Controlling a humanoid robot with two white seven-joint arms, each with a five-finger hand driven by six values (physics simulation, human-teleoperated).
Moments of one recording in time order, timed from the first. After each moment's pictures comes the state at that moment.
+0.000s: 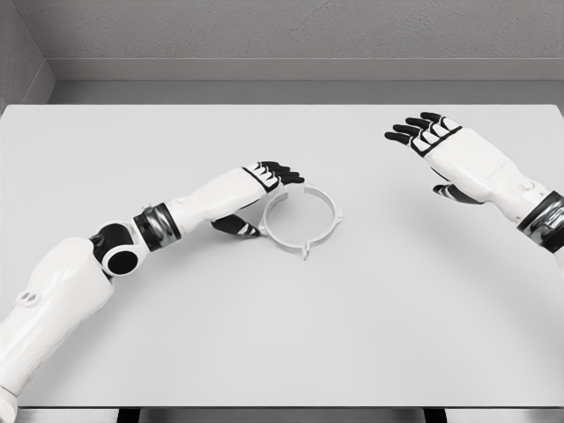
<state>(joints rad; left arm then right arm) -0.54 0.38 -0.70 -1.19 -0.54 -0.61 -0.06 -0.21 -0.59 0.10 -1.68 0.76 -0.51 0.25</state>
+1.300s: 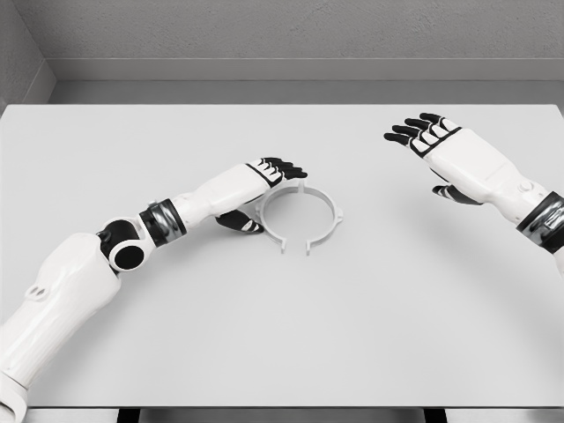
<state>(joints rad) -0.56 0.35 -0.70 -1.14 -0.54 -0.61 -0.06 -0.21 -0.59 0.10 -1.68 0.76 -0.51 0.25</state>
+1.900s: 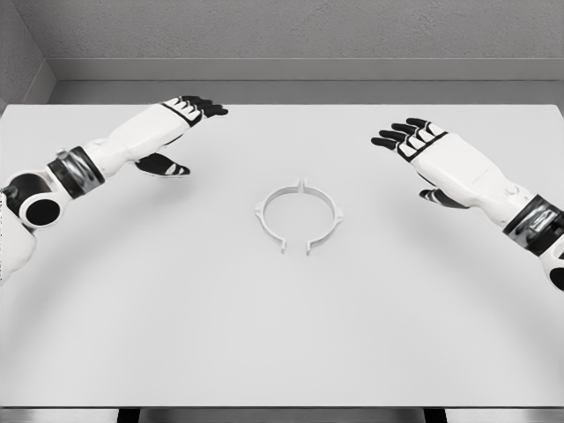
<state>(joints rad) -0.67 0.56 -0.65 -1.13 -0.47 -0.61 -0.05 -0.21 -0.56 0.13 -1.68 0.76 -0.51 0.25</state>
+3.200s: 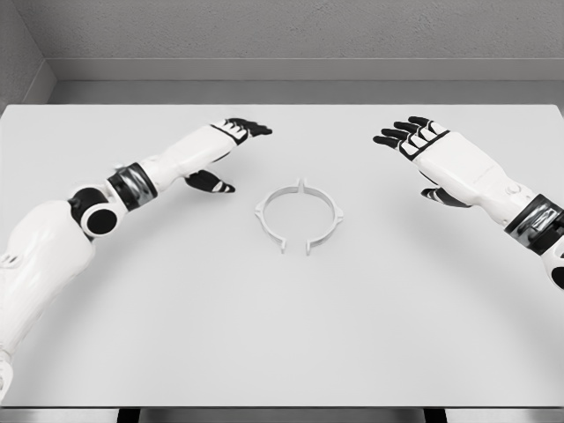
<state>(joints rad) -0.68 0.39 -0.69 -1.01 -0.48 -0.61 -0.06 -0.21 -0.56 0.12 -1.68 0.76 -0.51 0.25</state>
